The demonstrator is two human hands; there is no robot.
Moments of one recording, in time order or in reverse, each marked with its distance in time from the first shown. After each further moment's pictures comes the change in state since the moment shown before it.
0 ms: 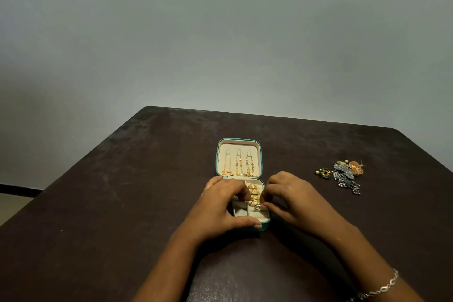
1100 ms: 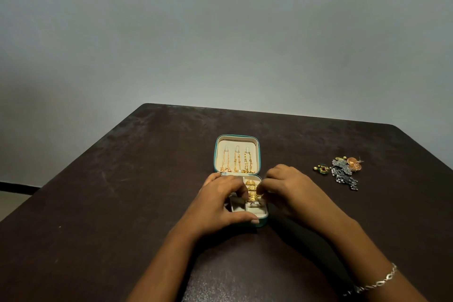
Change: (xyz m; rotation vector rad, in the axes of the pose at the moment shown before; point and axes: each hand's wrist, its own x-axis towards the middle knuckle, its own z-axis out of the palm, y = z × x) left_hand 0.001 -0.002 0.003 -0.032 0.058 0.065; right_hand 0.004 0.000 0.000 -0.174 0.144 -0.133
